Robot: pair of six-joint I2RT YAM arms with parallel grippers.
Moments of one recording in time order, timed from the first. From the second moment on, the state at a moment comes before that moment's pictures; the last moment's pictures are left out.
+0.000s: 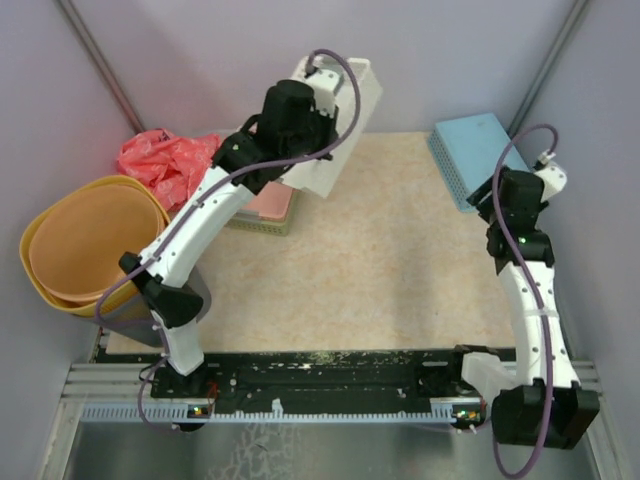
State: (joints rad) left arm -0.71 1.83 2.22 -0.72 -0.21 -0.09; right arm -0.07 1.03 1.01 -0.47 0.20 0.56
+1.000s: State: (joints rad) left arm -0.73 2.16 1.63 0.64 0.82 -1.50; right arm -0.11 0.87 1.10 -0.48 0.43 0.43
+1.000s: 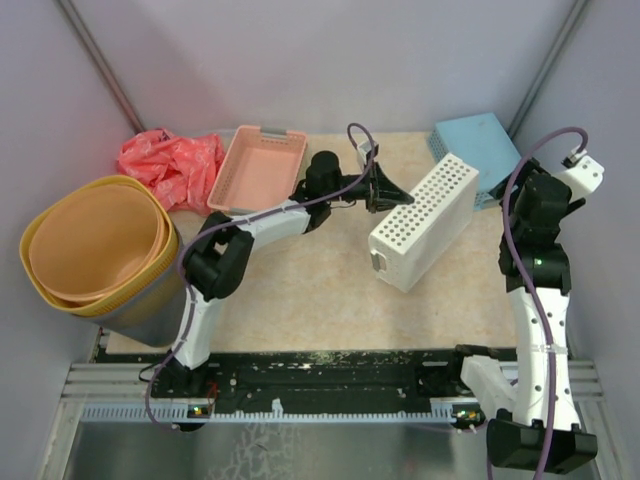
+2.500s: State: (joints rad) left arm -0.55 2.15 1.61 -0.04 0.52 -0.79; right arm -0.11 1.00 0.88 -0.64 -0.09 0.49
